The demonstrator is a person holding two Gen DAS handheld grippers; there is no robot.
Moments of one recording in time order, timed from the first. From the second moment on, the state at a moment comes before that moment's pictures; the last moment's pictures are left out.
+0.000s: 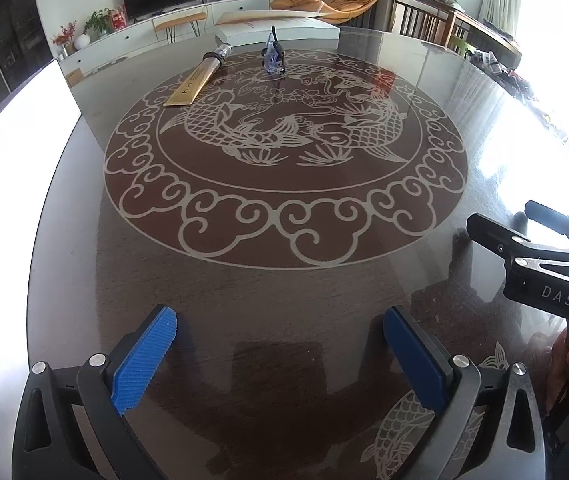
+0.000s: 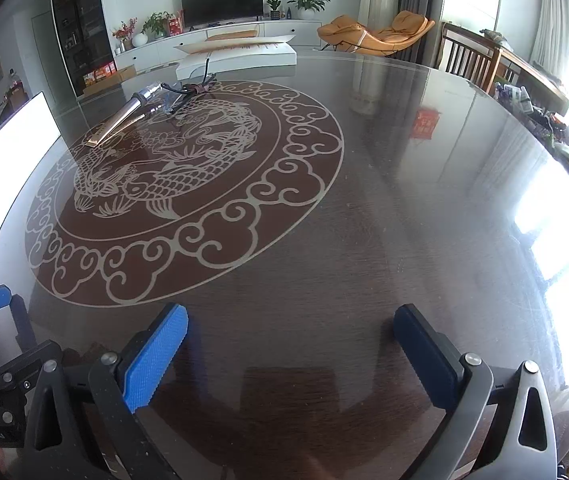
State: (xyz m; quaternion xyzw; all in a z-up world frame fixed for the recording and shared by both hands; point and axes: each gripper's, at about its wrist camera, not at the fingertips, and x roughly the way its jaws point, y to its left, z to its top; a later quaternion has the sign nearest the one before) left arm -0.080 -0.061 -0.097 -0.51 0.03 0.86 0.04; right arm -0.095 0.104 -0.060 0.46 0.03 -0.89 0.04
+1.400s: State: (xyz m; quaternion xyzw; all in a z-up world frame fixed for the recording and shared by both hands) left arm -0.378 -0.133 -0.100 -0.50 0.00 0.87 0.00; right arm -0.095 0.101 -0.059 0.46 0.03 -0.89 0.05
